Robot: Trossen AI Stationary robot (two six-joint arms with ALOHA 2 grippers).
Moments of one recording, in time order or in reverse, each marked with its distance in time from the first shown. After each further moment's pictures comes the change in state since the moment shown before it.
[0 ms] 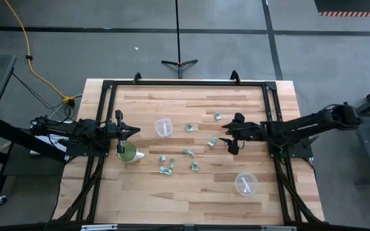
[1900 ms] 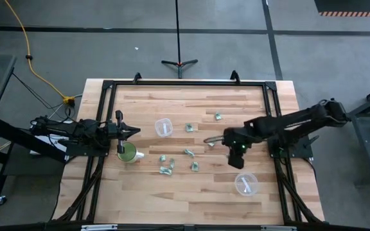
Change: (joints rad) left arm 0.000 0.000 0.000 -0.021 -0.001 0.000; right arm 0.121 0.227 0.555 -0.872 -0.517 0.438
